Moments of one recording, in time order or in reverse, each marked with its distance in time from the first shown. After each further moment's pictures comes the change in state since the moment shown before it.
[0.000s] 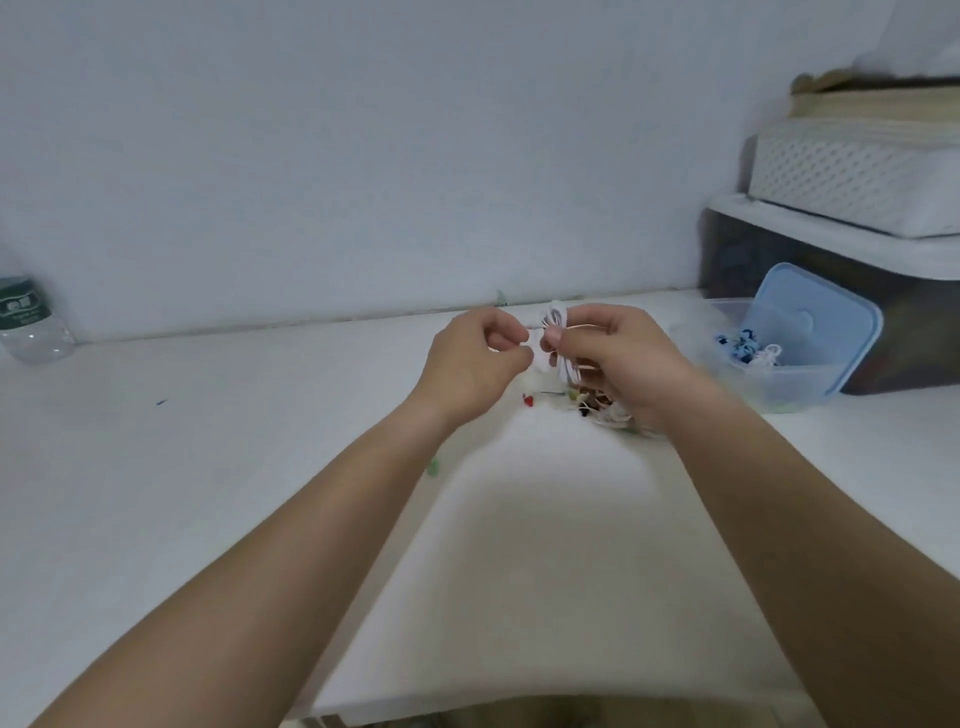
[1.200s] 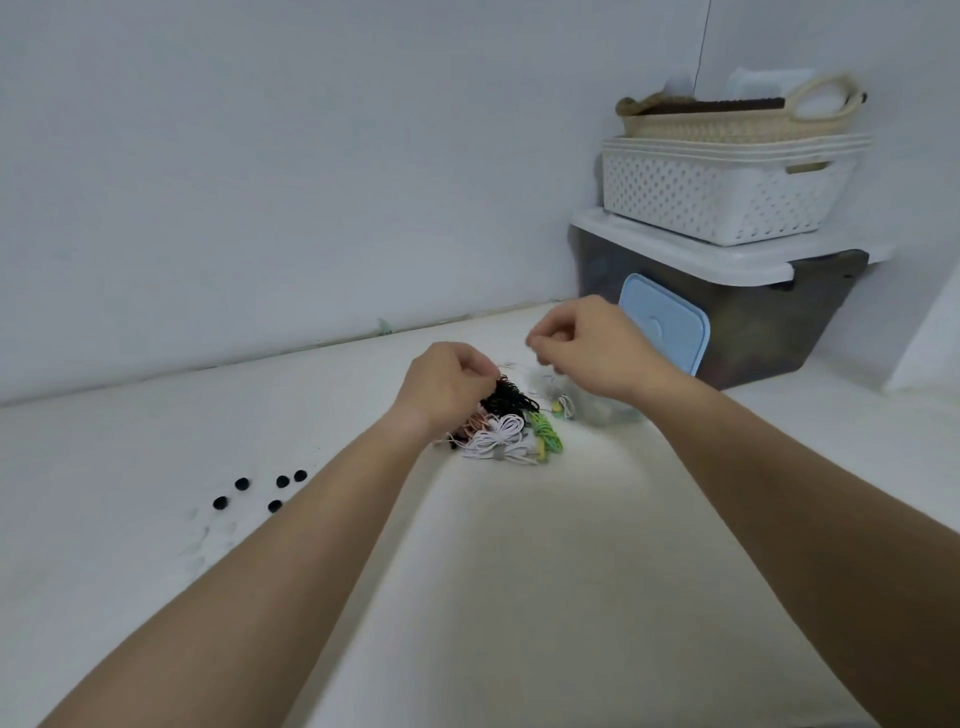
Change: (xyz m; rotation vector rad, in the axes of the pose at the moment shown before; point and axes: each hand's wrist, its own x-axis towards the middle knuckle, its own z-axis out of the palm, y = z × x) left_hand 0.056 0.027 0.120 0.155 -0.148 -0.019; right_hand 0.006 -0.007 -0.129 -0.728 0.223 -0.130
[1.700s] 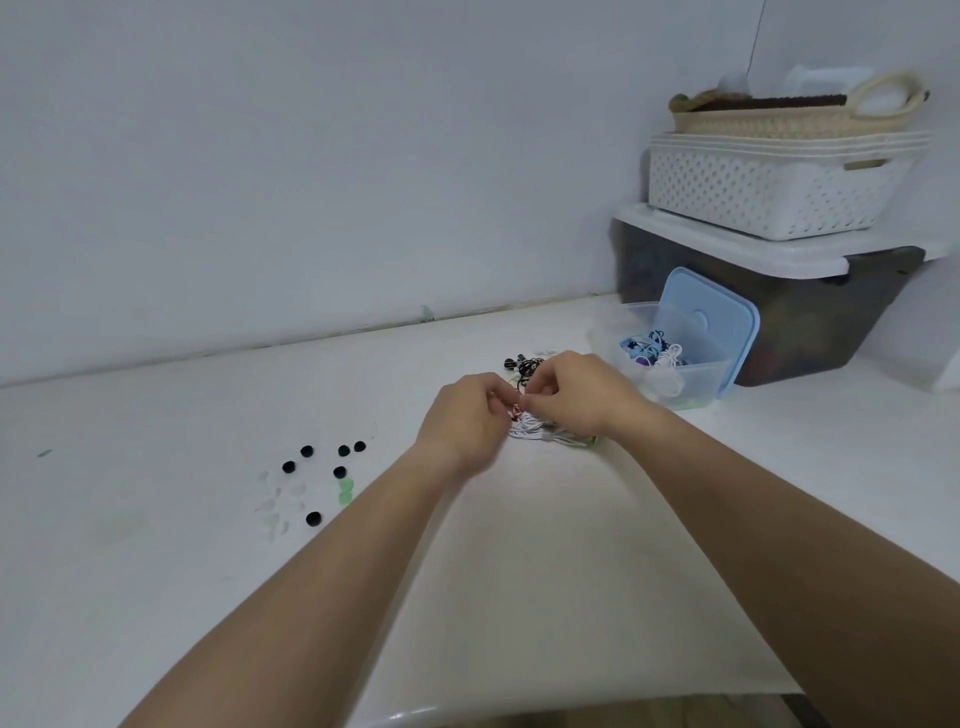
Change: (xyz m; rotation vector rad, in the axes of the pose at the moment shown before) left_hand -0.045 -0.044 -0.007 0.116 -0.011 0.009; right_hand -0.018 -0.009 0.069 -0.288 -0.241 0.113
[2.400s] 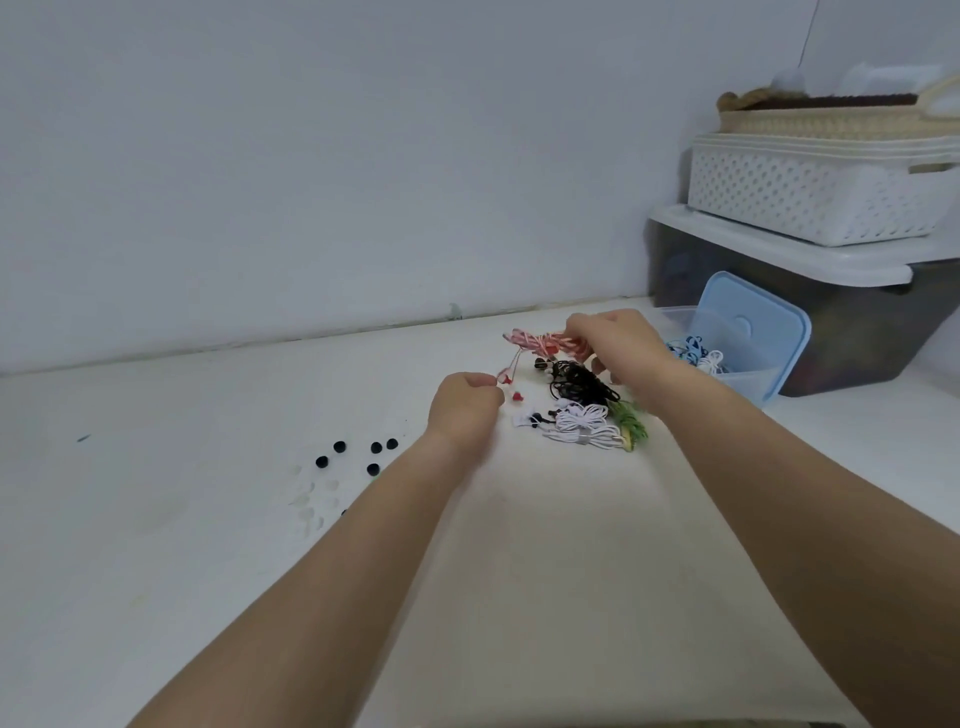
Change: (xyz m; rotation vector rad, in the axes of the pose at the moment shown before) left_hand 0.002 -0.015 -0.025 -0.550 0.085 -0.375; right_hand 0.016 -0.029 -0.023 0.611 0.155 0.180
